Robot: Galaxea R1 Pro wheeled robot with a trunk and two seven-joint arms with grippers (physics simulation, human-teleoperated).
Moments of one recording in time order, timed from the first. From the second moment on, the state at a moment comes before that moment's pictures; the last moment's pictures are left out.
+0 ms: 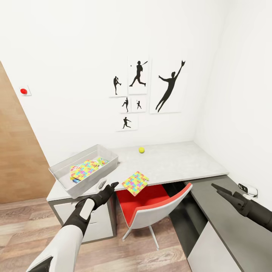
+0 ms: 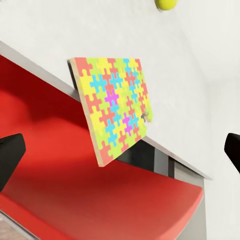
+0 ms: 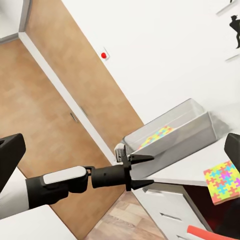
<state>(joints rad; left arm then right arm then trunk) -0.74 -0.16 0.50 -0.54 0.38 0.41 -0.29 -0.27 -0.35 -0.49 -1.34 -0.54 0.63 1.42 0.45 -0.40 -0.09</state>
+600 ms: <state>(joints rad) -0.74 -0.15 0.50 -0.54 0.38 0.42 -0.30 -0.27 -0.35 -0.49 -1.34 -0.54 0.63 1.42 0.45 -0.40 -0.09</state>
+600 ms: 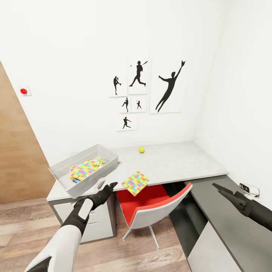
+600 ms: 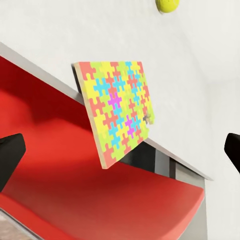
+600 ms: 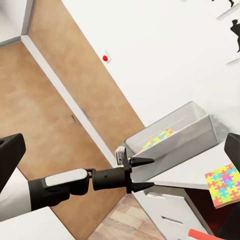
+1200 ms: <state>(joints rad) -0.74 -0.15 0.50 -0.54 0.38 0.42 -0.30 -0.27 -0.35 -0.49 -1.35 -0.55 0.63 1.42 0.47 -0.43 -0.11</state>
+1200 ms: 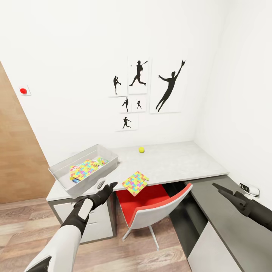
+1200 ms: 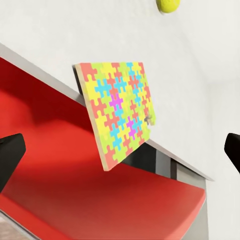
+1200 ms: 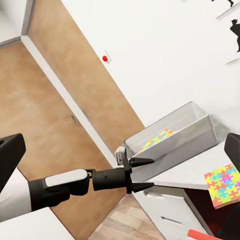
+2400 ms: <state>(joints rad) -0.74 -0.16 0.50 -0.54 0.38 0.42 -0.30 -0.27 -0.35 -0.49 -1.35 -0.55 0.63 1.41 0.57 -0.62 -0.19</state>
